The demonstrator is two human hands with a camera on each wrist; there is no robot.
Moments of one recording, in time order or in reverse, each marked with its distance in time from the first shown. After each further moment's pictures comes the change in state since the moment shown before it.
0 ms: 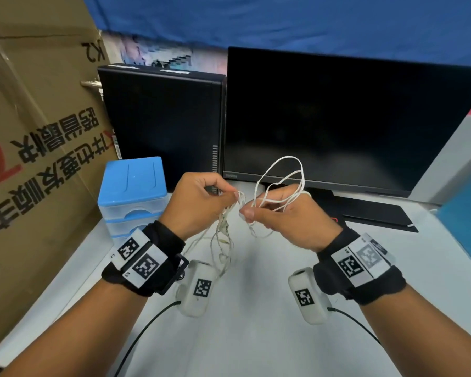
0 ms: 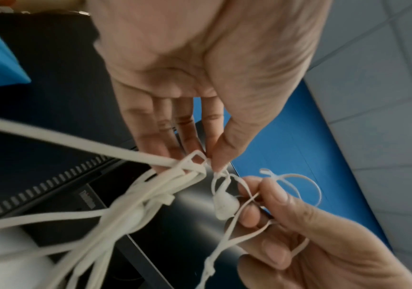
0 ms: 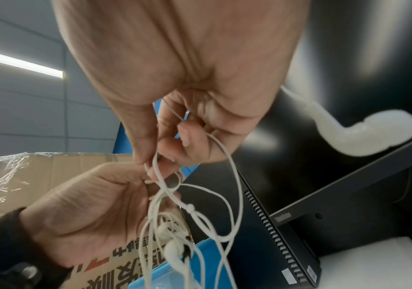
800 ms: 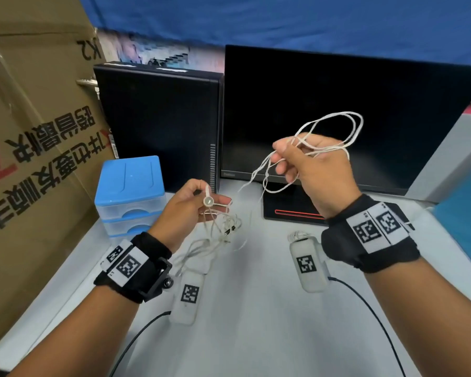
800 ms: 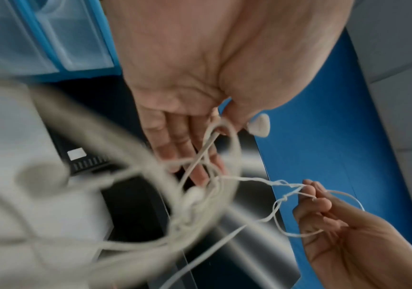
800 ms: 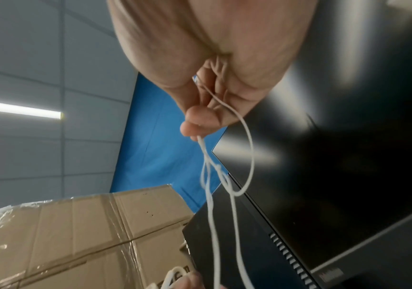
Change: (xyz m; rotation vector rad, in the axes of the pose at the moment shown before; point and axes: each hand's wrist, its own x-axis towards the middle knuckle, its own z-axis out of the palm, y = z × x) left_hand -0.002 -0.033 -0.006 -0.386 -0.083 -0.237; right_hand 0.025 -0.030 -0.031 0.322 0.443 -0.094
